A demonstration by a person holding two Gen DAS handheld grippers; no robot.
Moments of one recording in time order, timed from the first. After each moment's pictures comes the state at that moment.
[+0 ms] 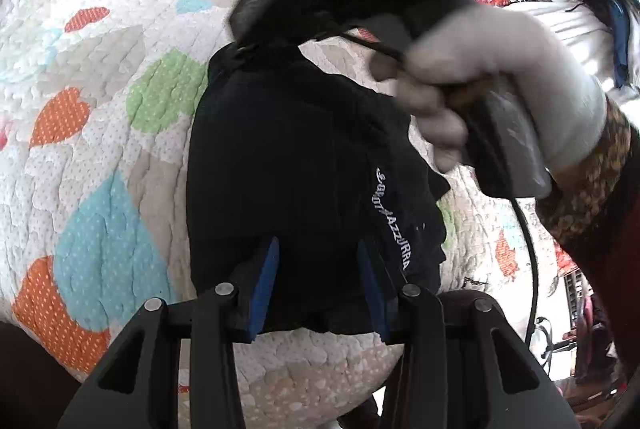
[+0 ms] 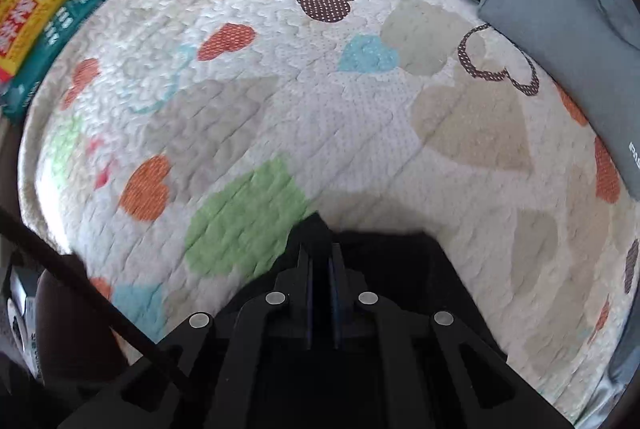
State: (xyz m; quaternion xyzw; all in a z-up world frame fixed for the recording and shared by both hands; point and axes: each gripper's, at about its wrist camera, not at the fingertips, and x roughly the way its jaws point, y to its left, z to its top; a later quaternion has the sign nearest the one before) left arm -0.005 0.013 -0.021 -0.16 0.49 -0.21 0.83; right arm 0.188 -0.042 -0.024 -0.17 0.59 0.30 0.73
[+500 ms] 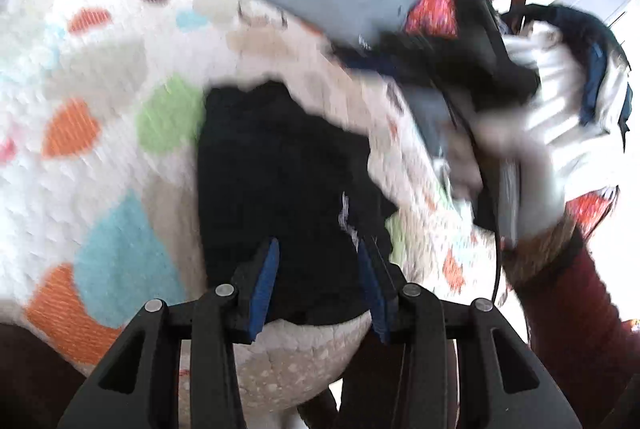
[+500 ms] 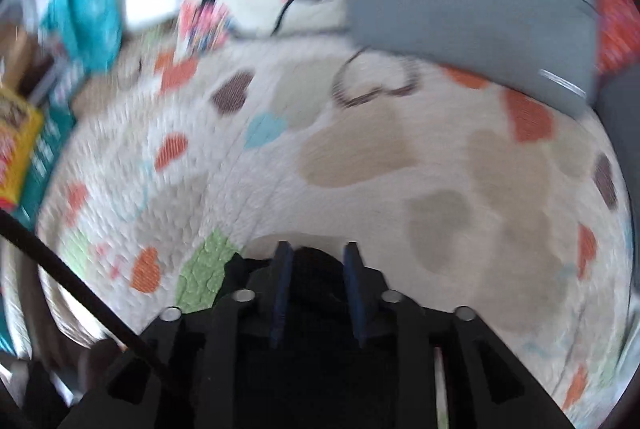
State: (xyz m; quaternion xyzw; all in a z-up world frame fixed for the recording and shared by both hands) left arm -0.007 0.061 0.026 -0.23 0.47 -0.25 0.82; right arm 0.190 -0.184 0.052 0.05 0.54 0.21 0.82
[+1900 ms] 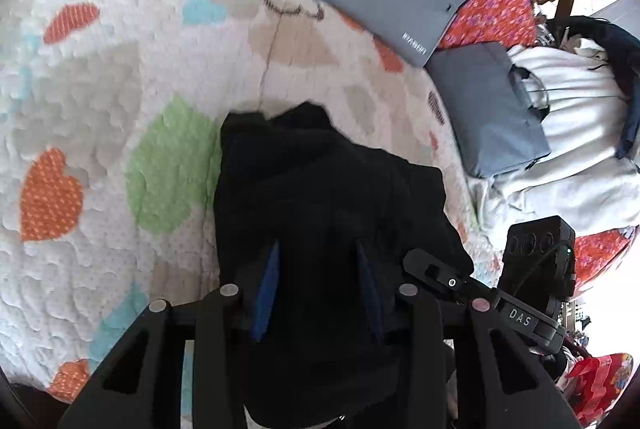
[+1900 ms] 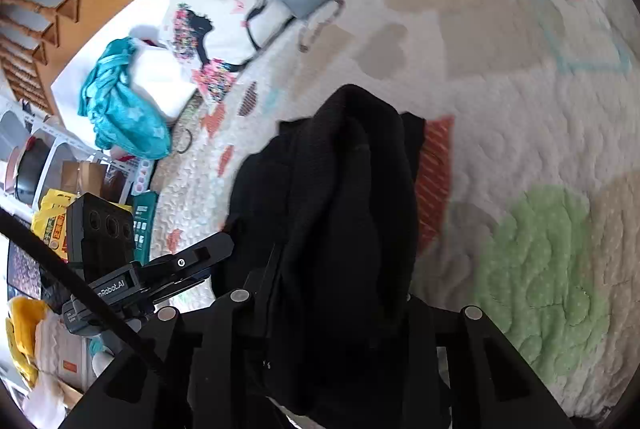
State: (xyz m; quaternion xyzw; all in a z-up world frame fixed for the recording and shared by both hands) left arm 0.079 0.048 0.004 -0.23 0.53 -0.22 0.79; right arm 0.084 -0.236 -0.019 0.32 0.51 0.26 0.76
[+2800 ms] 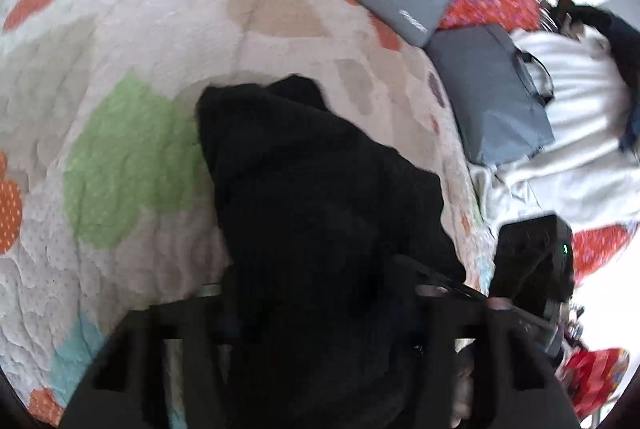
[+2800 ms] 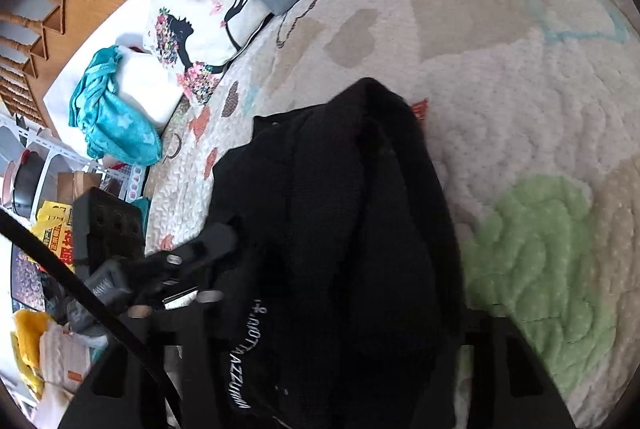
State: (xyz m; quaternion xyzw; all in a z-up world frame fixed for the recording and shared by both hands) left arm 0.094 0.016 -0.020 -0.22 0.55 -0.25 0.77; right arm 0.093 -0.244 -0.051 0.35 0.53 0.26 0.73
